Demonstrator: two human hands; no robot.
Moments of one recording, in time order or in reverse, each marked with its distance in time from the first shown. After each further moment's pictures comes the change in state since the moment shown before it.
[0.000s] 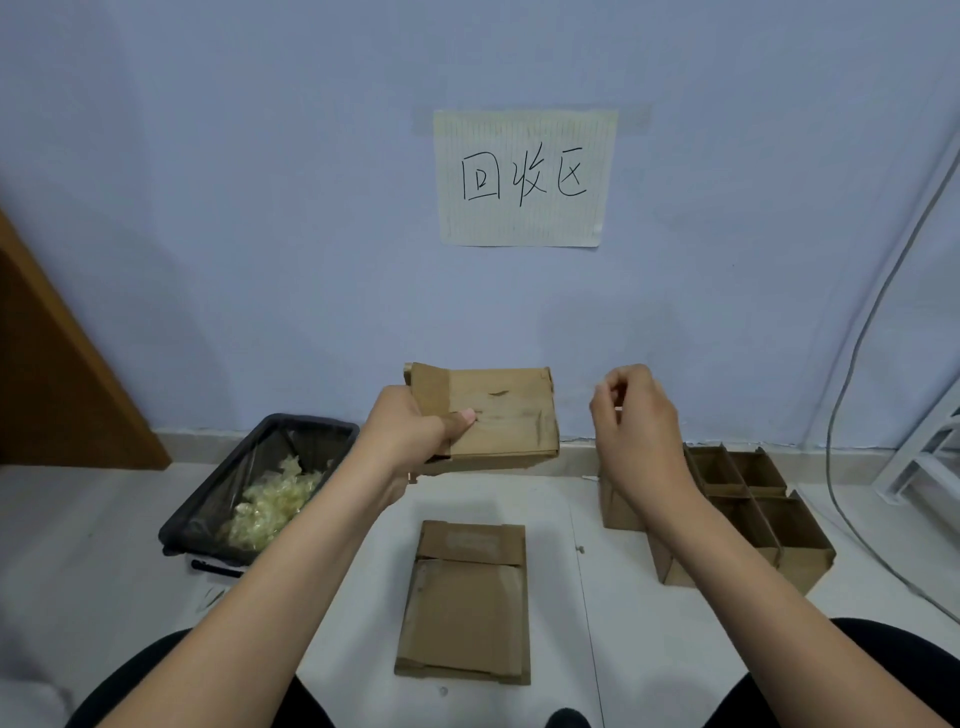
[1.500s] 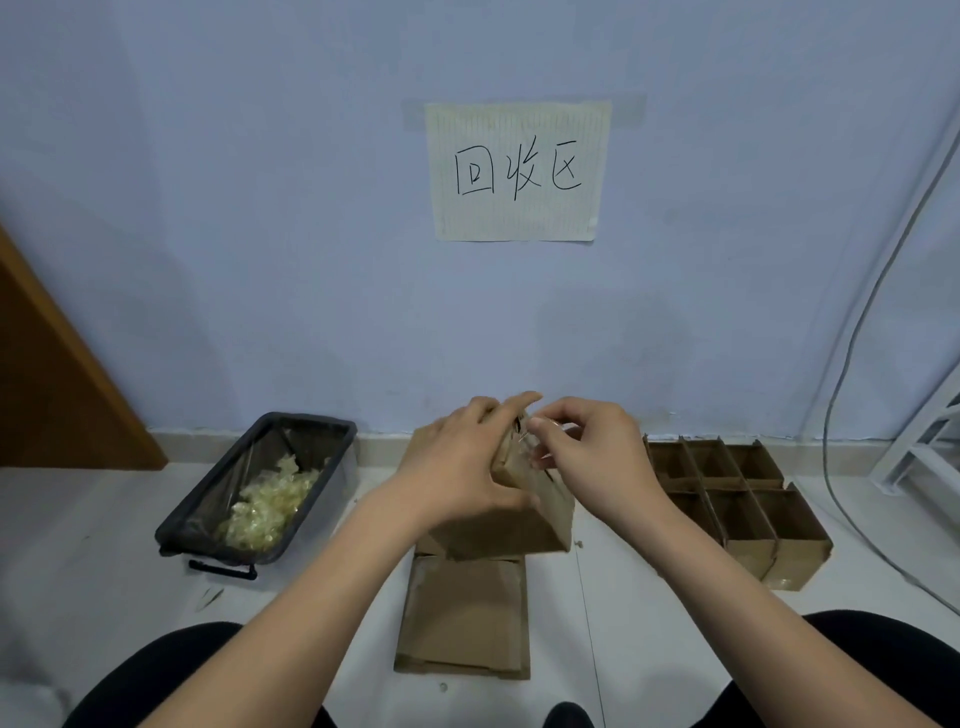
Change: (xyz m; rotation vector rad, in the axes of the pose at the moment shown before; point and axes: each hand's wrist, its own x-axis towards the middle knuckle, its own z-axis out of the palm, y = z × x) left_hand -0.002 -0.015 0.037 0.911 -0.317 0.482; right_hand -0.020 -0.020 0.012 0.216 -0.232 0.172
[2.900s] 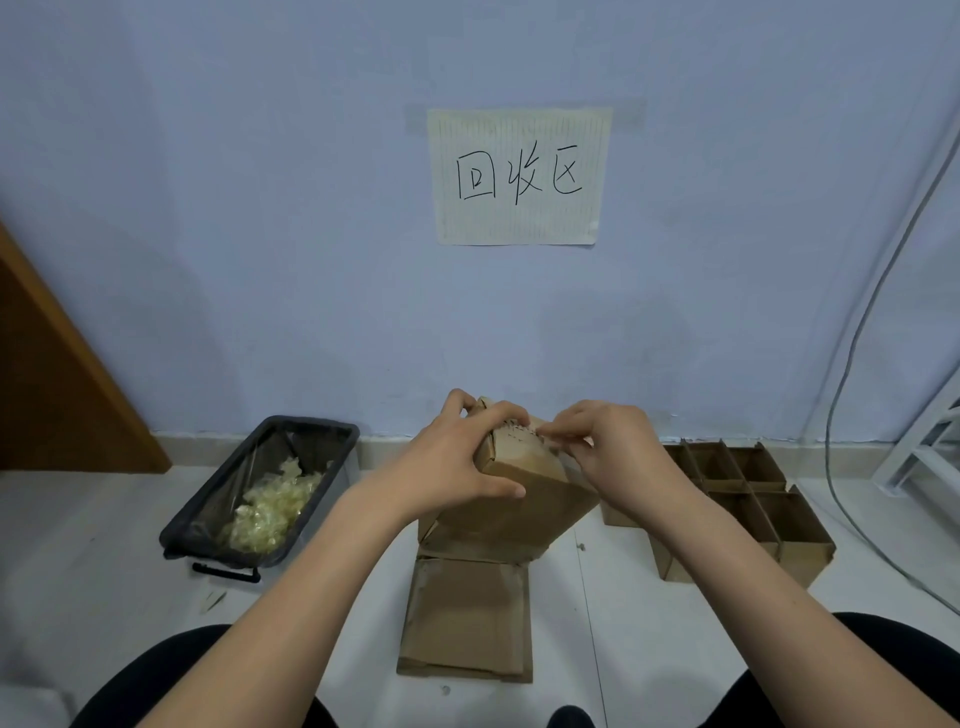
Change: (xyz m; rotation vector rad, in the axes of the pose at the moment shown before) left_hand -0.012 -0.005 -0.017 -0.209 0.011 -0.010; right_hand 0.016 0.007 -0.022 -0.511 -0.223 -0.179
